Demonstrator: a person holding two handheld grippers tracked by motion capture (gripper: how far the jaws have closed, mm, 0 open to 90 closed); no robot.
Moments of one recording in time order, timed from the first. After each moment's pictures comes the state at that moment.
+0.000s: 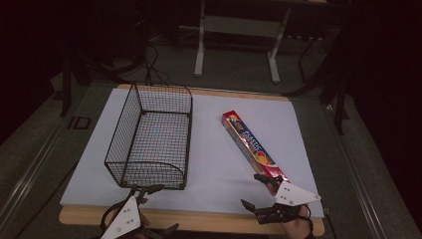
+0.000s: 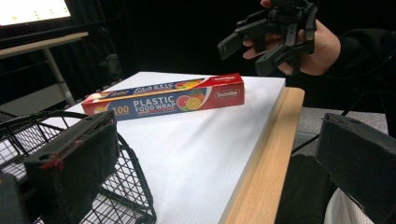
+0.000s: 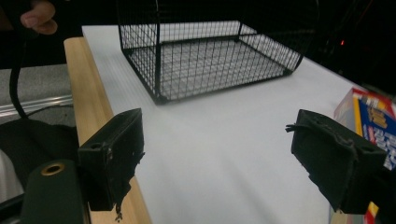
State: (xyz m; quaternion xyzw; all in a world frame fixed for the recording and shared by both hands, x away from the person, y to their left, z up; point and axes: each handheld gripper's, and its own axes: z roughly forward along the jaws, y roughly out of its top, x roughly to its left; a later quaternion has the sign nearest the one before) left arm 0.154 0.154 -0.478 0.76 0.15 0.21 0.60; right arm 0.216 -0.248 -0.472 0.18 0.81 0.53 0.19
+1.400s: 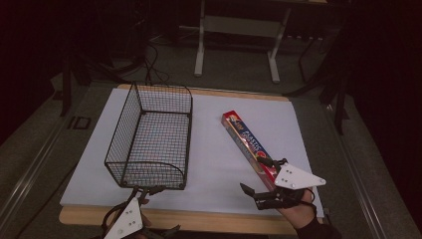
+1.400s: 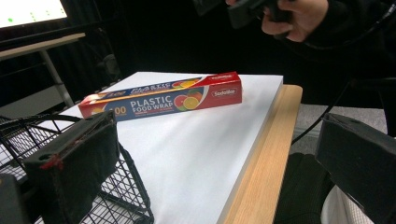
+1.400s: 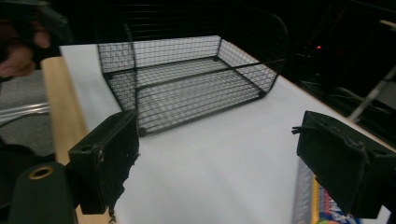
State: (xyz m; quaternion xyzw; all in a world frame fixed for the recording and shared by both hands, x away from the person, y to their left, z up) left arm 0.152 0.151 -0.479 0.76 0.14 0.21 0.60; right arm 0.229 -0.231 -0.412 0.19 0.81 0.51 0.23
